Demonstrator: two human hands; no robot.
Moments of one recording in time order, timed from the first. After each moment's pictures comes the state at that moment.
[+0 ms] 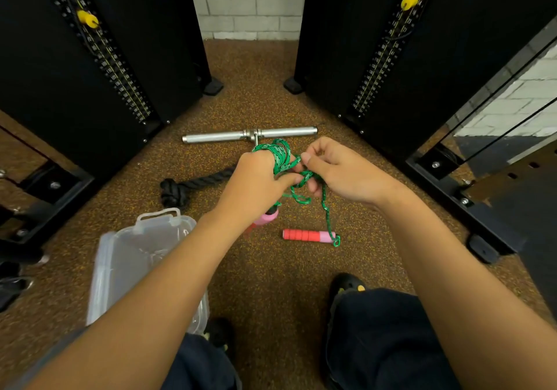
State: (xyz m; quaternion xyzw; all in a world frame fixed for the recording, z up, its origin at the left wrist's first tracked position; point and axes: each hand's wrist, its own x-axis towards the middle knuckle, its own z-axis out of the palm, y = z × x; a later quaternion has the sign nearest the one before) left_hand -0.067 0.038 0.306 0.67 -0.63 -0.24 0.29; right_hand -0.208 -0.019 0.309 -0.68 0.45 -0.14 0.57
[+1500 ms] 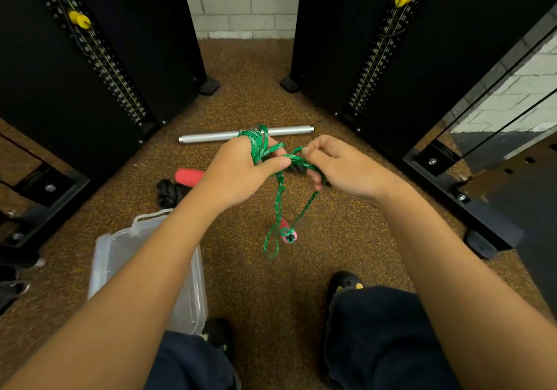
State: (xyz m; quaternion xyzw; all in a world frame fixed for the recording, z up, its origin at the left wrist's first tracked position) left_hand -0.051 0.033 0.321 0.67 -0.59 -0.33 0.31; right_hand -0.213 -0.024 0.308 -0.69 0.46 -0.15 0.54
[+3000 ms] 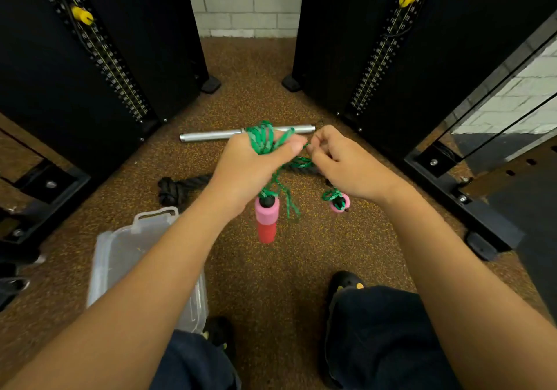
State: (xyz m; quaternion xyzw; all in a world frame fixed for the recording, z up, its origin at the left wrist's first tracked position) left_hand -0.065 0.041 0.327 0.61 -0.45 -0.46 0.46; right_hand -0.214 -0.023 0.314 -0.79 0.44 -0.16 0.40
